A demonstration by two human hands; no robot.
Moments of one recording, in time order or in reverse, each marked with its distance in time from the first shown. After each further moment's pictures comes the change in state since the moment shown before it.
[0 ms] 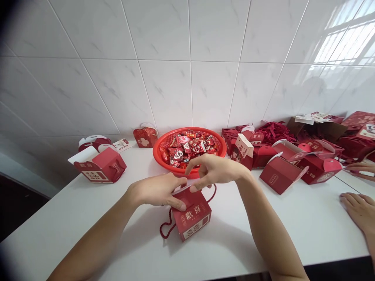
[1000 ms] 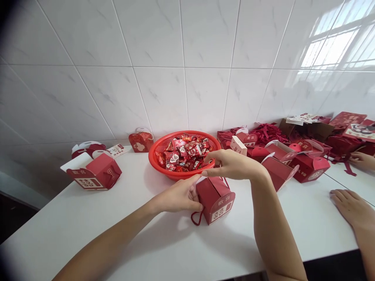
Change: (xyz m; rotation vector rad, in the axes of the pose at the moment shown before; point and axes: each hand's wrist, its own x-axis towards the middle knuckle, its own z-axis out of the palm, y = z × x) left_hand 0.038 0.018 0.038 -0.443 0.144 0.281; right_hand -0.042 0.000 -0.016 -0.302 0.323 0.125
